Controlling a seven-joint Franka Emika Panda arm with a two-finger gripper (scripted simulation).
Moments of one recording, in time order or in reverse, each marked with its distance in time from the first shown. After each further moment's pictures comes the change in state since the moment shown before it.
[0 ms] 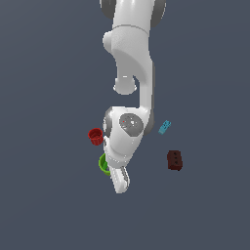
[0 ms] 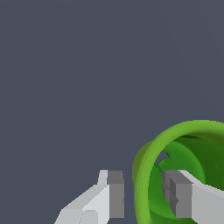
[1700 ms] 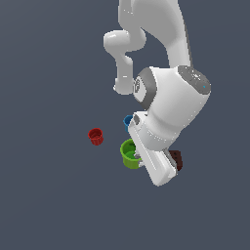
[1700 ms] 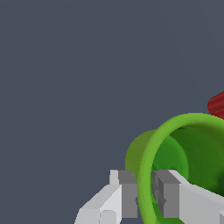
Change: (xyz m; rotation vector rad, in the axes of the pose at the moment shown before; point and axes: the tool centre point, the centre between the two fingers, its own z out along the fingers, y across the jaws) arm -0.053 -0.045 -0.157 0.000 -0.001 -0.001
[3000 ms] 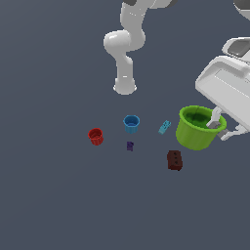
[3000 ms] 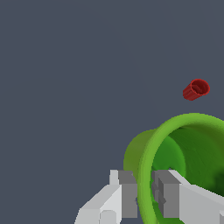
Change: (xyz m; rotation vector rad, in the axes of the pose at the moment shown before) arm -0.070 -0.069 -0.214 0.000 -0.001 -0.001
